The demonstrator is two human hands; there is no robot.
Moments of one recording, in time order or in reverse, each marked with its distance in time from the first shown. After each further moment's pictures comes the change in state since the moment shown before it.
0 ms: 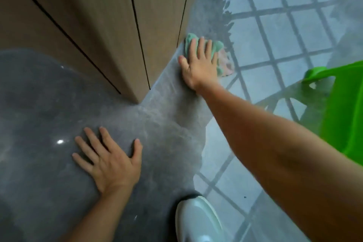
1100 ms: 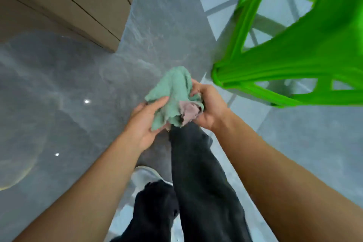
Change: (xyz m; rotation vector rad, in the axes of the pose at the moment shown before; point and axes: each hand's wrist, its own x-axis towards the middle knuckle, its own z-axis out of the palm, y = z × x) left_hand -0.188 0.124 -0.317 -1.217 -1.044 -0.620; right_hand -0.349 0.030 -0.271 2.084 -0.571 0.949
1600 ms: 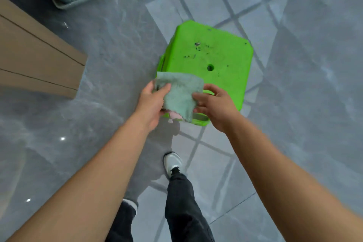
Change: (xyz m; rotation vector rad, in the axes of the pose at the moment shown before) left_hand -0.187 0.045 0.318 0.122 -0.204 0.262; right_hand -0.311 -0.232 -0.056 -0.487 0.380 -0.436
